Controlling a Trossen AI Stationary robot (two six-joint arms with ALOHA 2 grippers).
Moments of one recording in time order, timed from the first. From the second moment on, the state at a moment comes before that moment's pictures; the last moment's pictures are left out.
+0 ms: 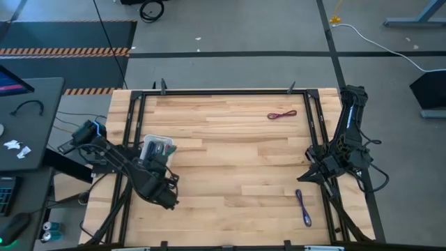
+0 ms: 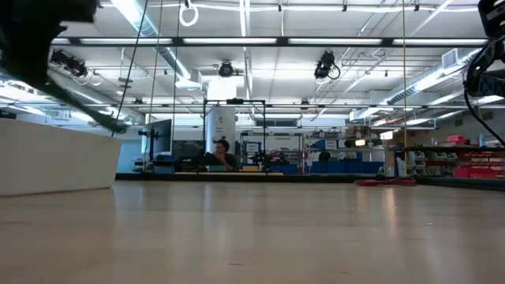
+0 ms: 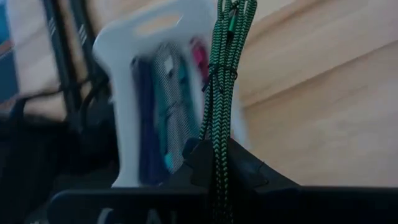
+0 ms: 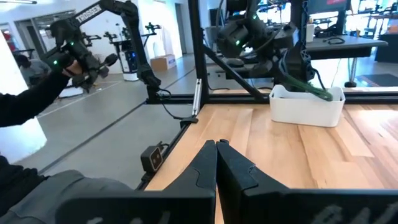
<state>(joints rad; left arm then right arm) -0.66 1.60 1.23 -1.57 -0.39 -1.85 1.21 0.44 0.27 0.08 0.90 0.19</state>
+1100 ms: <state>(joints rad) -0.70 1.59 0.99 -1.36 -0.44 -2.14 1.17 0.44 0.27 0.08 0.90 0.19</state>
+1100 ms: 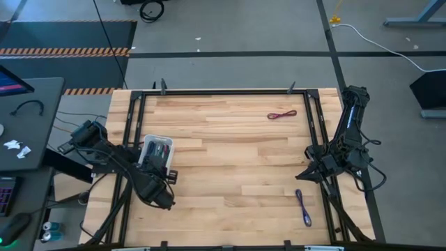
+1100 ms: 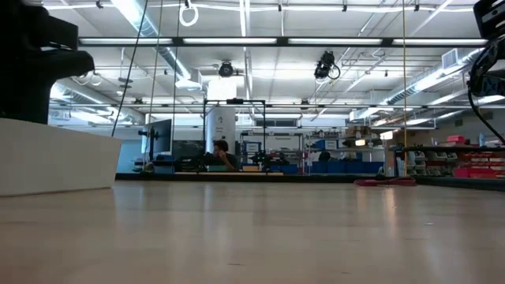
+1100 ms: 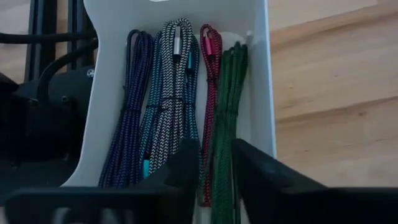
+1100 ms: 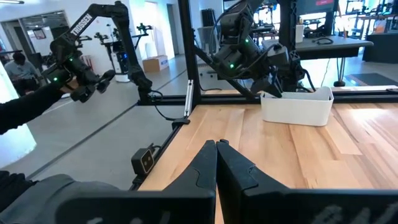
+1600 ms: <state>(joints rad) -0.75 1.54 1.17 -1.34 -0.91 -1.93 1.17 0.45 0.27 0.06 0.86 0.24</state>
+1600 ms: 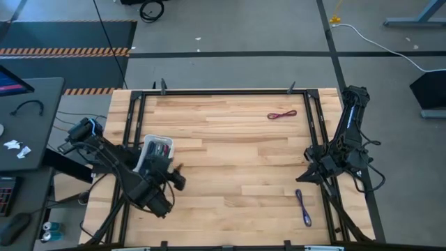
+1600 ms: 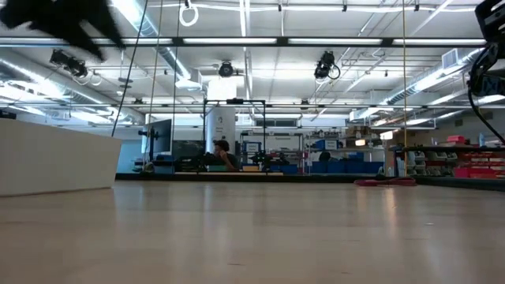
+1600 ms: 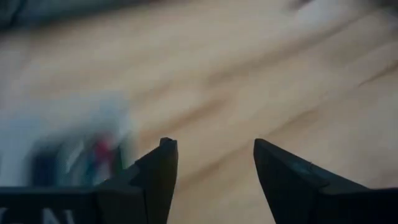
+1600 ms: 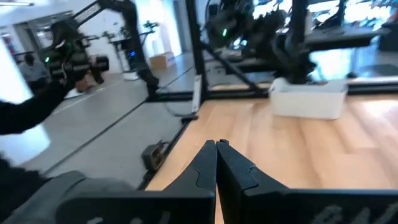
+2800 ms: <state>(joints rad) -0.36 1.81 1.11 -0.01 -1.09 -0.54 0.87 1.11 0.57 -0.67 0.05 1.41</state>
